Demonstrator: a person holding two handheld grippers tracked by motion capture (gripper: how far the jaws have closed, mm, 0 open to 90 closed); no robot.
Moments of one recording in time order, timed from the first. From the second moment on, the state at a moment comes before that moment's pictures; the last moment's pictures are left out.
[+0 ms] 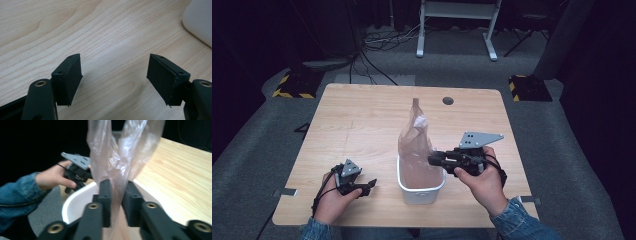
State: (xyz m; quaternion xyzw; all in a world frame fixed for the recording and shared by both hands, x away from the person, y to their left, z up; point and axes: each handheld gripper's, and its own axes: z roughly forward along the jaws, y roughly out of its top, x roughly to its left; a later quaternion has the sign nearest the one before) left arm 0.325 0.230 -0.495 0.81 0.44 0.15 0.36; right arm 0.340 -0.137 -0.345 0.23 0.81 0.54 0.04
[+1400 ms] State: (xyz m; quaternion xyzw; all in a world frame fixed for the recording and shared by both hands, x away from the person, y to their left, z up) left arm 0.307 0.163 -0.484 0.85 0.32 0.12 0.39; right arm 0.346 -0.156 -0.466 0.30 0.85 0.43 0.06
